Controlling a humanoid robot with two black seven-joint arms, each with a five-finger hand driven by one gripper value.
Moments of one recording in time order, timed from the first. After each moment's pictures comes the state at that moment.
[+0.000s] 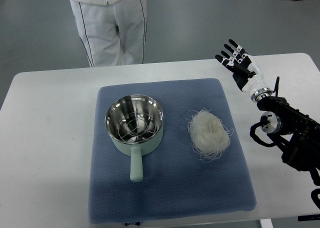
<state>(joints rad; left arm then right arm) 0.01 0.00 -0.02 -0.11 0.01 0.02 0.07 0.68 -0.17 0.75 0.63 -0.24 0.15 0.47</state>
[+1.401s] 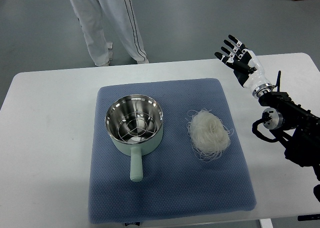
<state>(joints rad) 0.00 0.00 -0.02 -0.11 0.01 0.02 0.07 0.72 -0.20 0.73 0.64 -0.34 0.13 0.47</state>
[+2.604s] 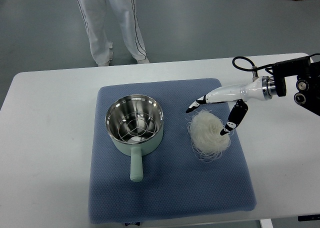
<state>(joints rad) 0.00 0.00 -0.02 -0.11 0.01 0.02 0.07 0.93 -0.61 0.41 1.17 -1.67 0.52 0.53</state>
